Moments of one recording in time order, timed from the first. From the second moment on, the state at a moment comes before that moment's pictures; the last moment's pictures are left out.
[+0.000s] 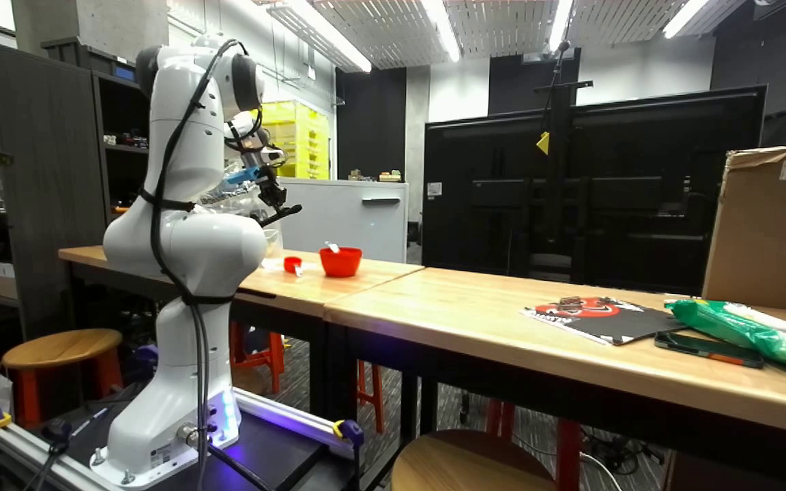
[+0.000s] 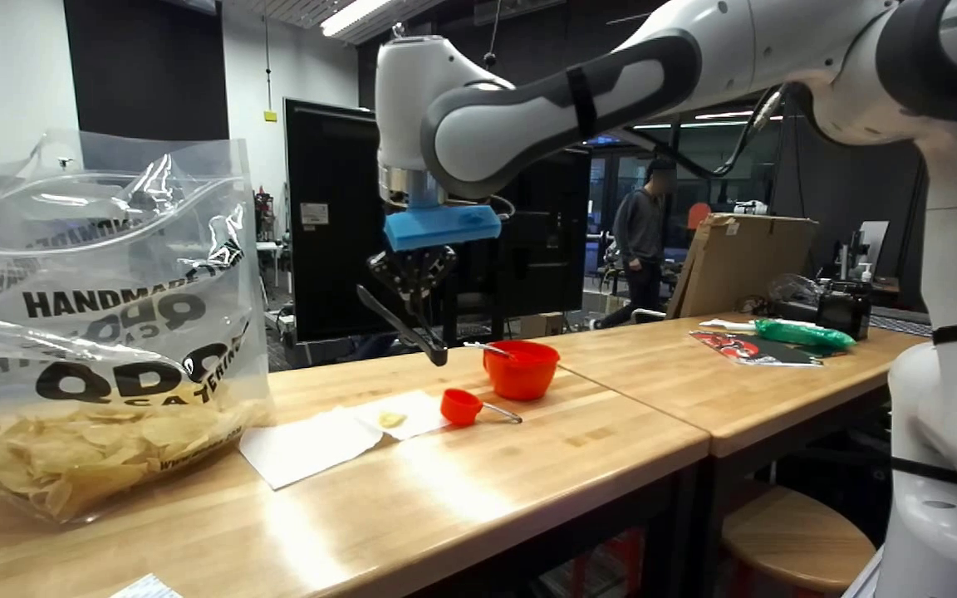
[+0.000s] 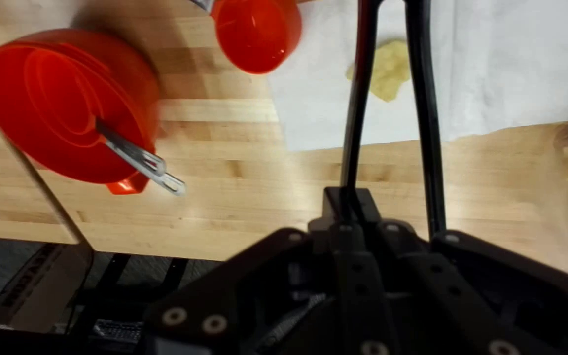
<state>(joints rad) 0.47 0.09 0.17 -1.77 -0.44 2.03 0.92</state>
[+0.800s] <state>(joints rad) 0.18 -0.46 0.14 -2.34 -0.40 2.04 0.70</state>
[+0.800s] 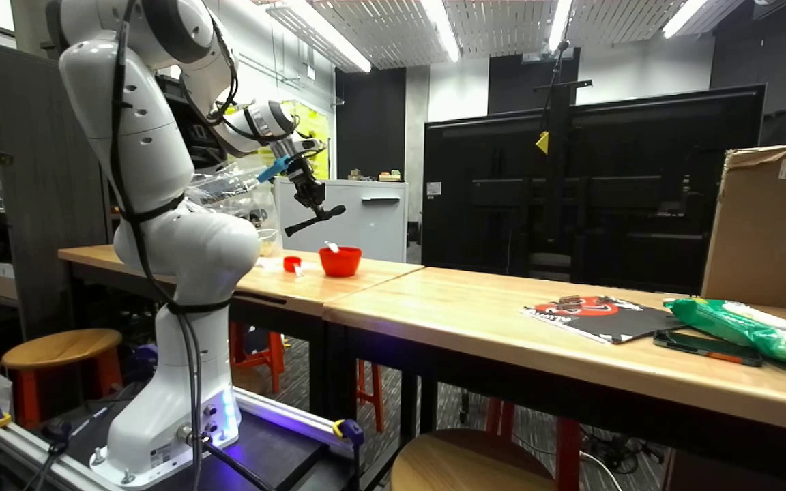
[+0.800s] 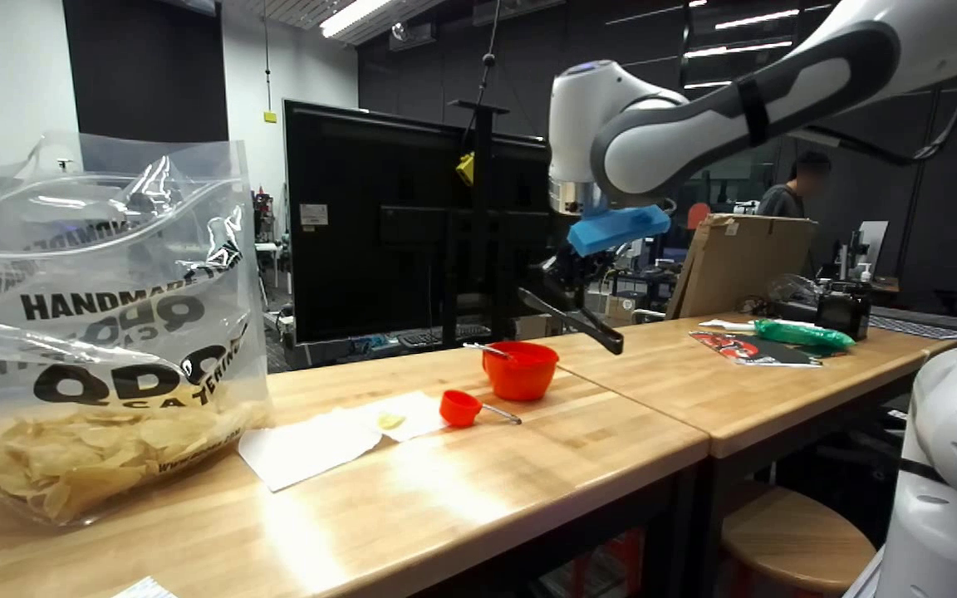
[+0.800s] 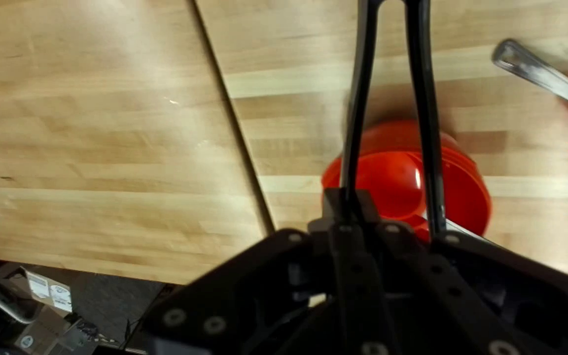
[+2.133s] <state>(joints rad) 0.04 -0.58 0.16 -2.56 -0.38 2.32 0.36</state>
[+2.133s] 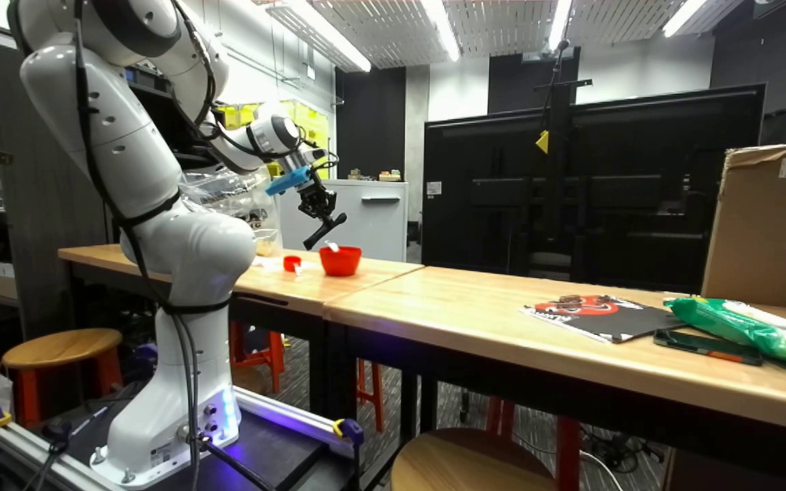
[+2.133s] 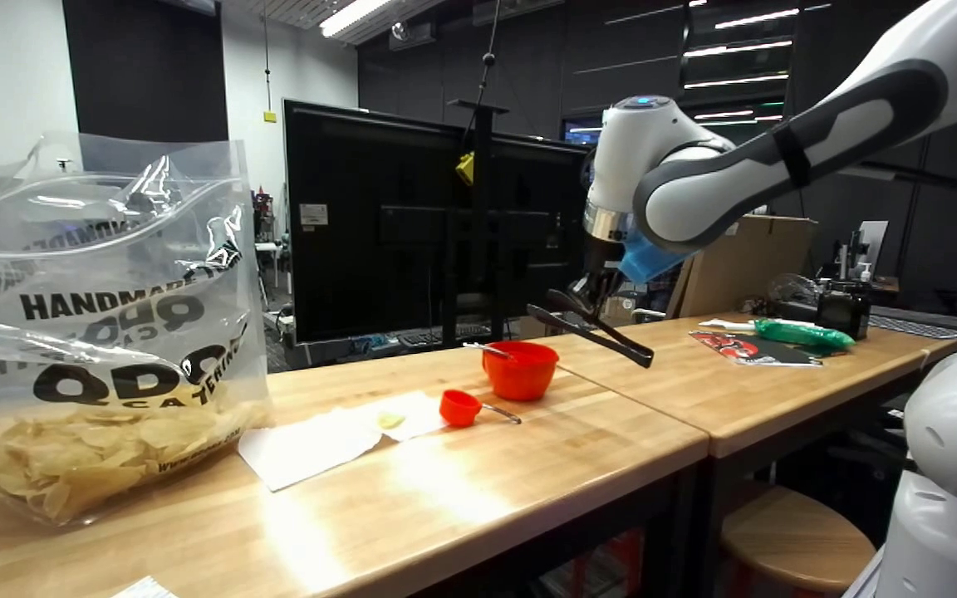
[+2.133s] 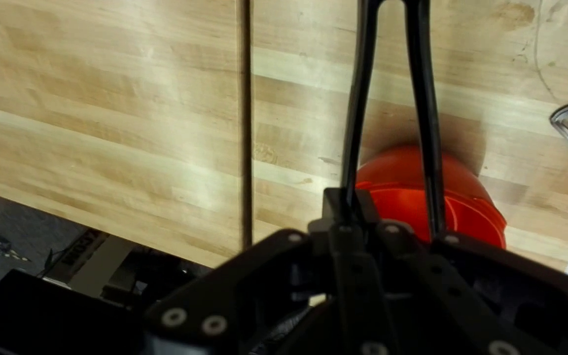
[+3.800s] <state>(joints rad) 0.11 -0.71 0.06 -2.78 -0.11 2.57 0.02</state>
